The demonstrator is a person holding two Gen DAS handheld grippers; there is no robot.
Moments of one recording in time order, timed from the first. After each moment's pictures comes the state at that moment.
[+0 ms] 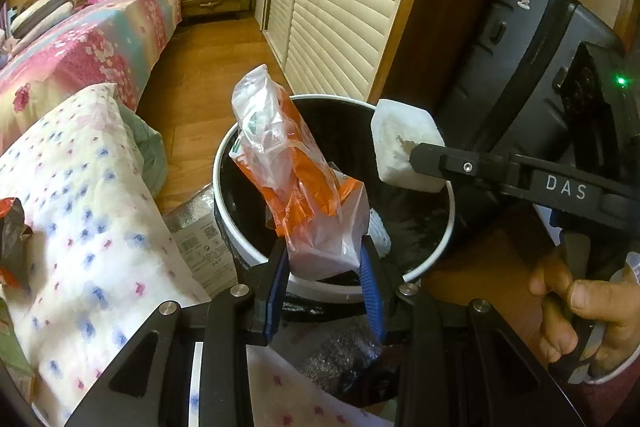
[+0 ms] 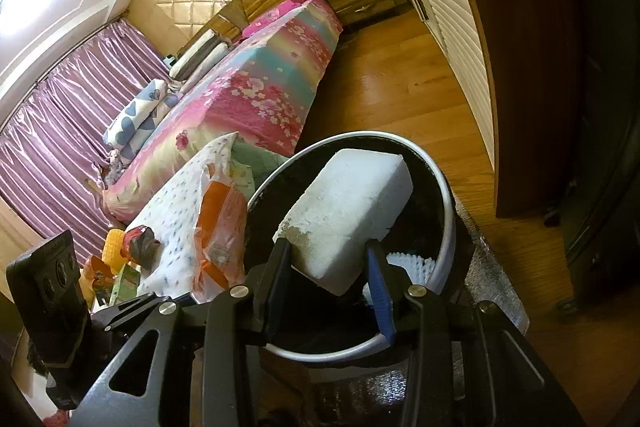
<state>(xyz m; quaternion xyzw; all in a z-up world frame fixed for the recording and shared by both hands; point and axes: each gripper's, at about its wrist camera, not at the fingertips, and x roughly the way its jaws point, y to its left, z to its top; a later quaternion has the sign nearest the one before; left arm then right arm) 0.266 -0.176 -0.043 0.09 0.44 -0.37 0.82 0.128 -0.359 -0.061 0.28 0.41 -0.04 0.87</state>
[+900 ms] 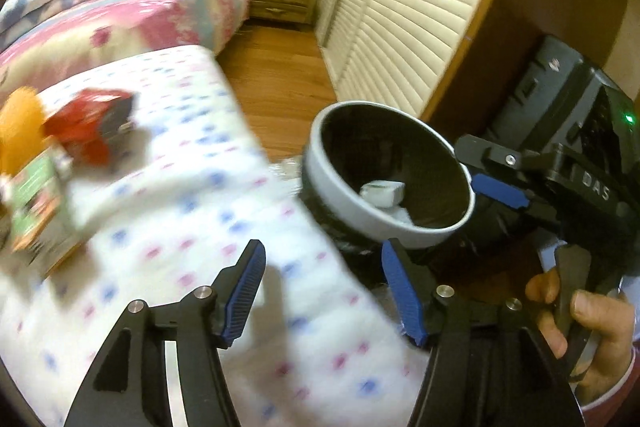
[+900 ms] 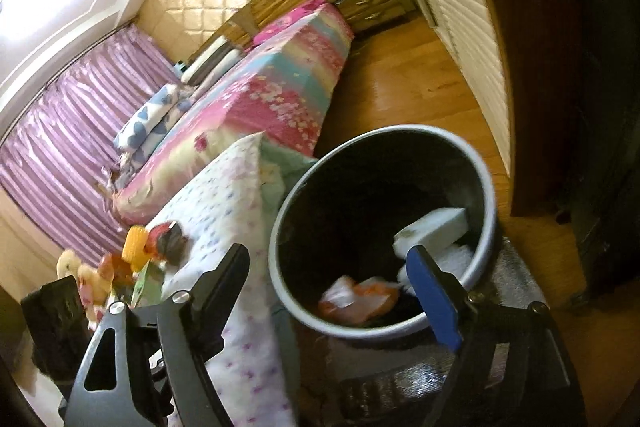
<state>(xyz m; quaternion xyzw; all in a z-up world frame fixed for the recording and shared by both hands) 0.203 -0.078 -0.027 0.00 0.42 -0.30 0.86 0.118 -0.310 -0.040 0.28 0.39 -0.02 0.88</state>
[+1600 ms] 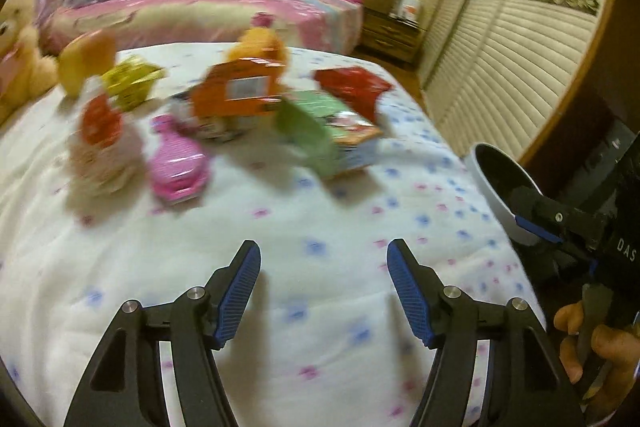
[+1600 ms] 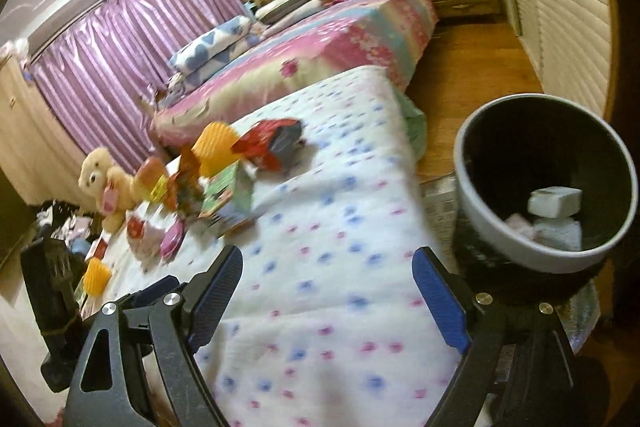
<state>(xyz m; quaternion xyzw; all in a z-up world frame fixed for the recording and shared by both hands) 0.142 0.096 -0.009 -0.08 0.40 -0.14 0.90 0.126 -0.160 -0.036 0.19 0.42 0.10 0.88</state>
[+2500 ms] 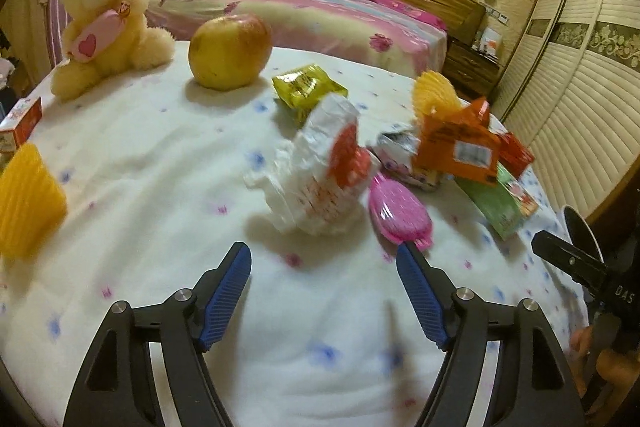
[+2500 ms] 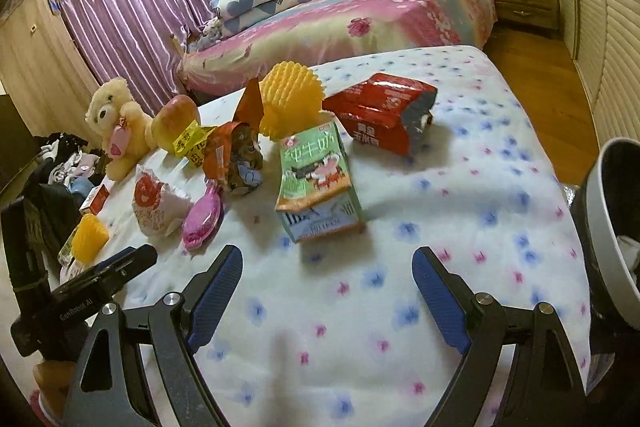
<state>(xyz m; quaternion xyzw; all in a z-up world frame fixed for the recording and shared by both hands) 0.170 0.208 -0.001 -0.11 0.40 -0.02 0.91 0.182 -0.054 -0.057 0.10 0.46 0.16 0.87</state>
